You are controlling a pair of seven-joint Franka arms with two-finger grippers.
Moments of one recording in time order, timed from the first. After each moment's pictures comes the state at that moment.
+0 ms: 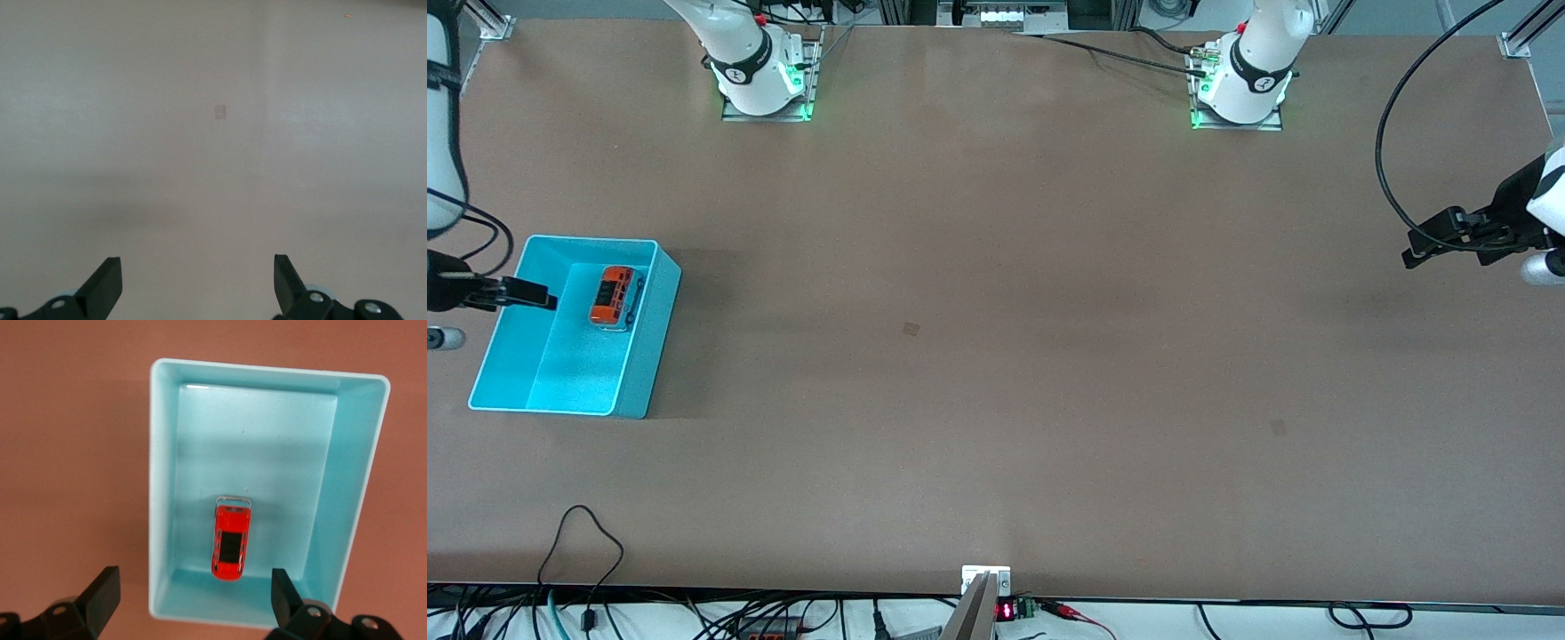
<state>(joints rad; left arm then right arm) 0.02 0.05 0.02 -1.62 -0.04 1.69 -0.02 -0.12 0.31 -0.17 -1.61 0.03 1.78 -0.34</state>
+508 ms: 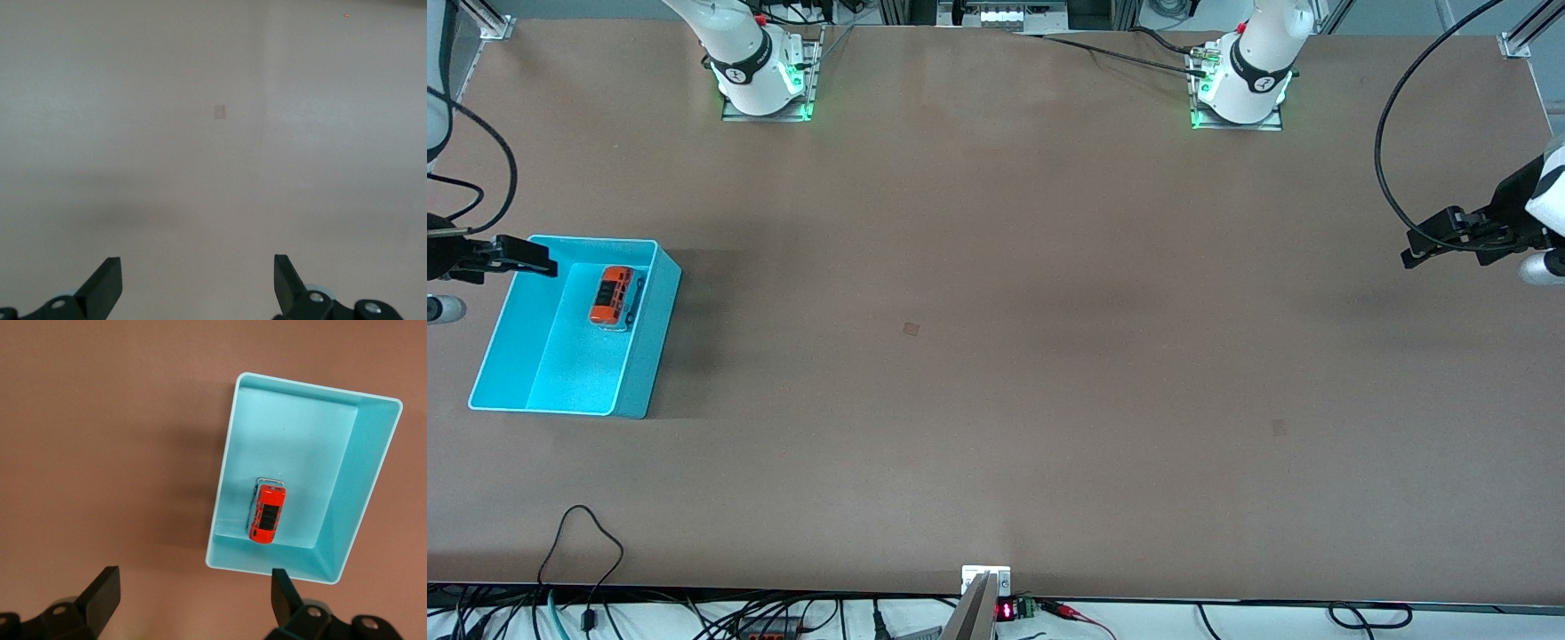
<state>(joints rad) 0.02 0.05 0.02 -1.62 -0.04 1.69 -0.02 -0.01 0.26 -0.10 -1.43 -0.02 1.54 -0.22</state>
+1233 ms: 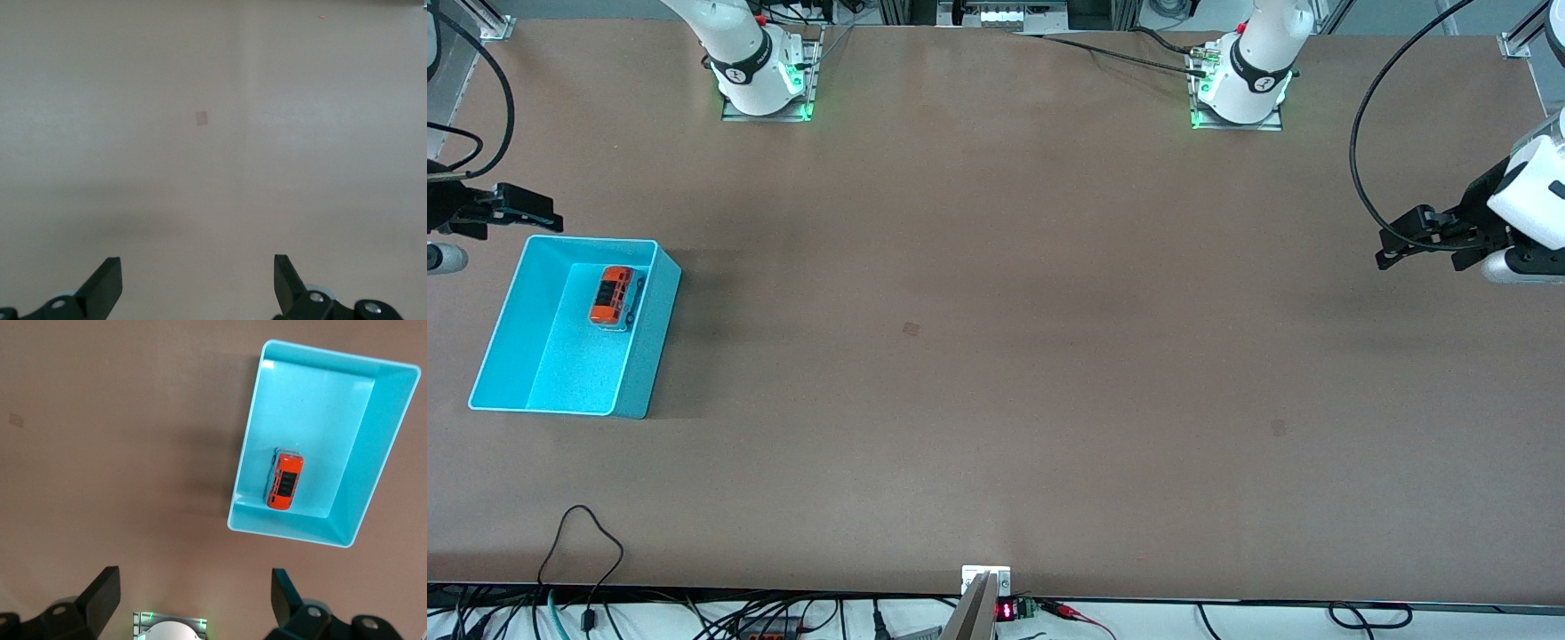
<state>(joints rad) 0.03 0.05 -0.03 -1.62 -0.04 1.71 -0.02 0.01 0.13 -0.10 -1.51 -0.01 1.44 -0.21</state>
